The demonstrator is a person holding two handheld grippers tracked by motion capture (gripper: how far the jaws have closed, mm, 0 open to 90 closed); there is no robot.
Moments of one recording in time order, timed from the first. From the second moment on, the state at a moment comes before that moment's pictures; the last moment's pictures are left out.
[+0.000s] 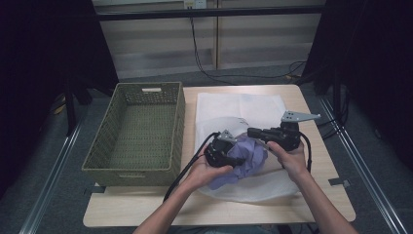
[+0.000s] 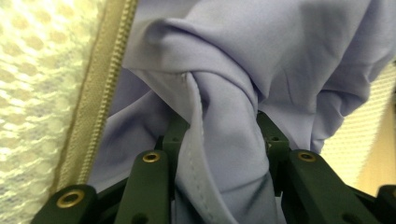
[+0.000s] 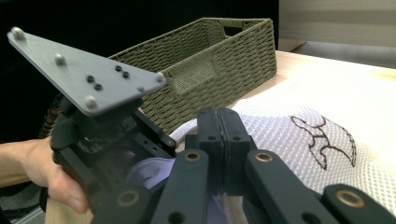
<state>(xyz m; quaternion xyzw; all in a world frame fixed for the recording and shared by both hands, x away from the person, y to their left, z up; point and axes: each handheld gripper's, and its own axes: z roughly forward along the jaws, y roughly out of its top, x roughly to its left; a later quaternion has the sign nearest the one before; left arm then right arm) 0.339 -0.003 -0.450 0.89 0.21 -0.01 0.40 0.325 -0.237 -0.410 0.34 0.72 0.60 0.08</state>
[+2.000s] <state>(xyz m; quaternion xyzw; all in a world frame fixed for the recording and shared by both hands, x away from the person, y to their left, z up) 0.315 0.049 -0.439 0.87 0.24 0.01 0.43 0.311 -0.225 -0.454 0.35 0.77 0.52 0.05</state>
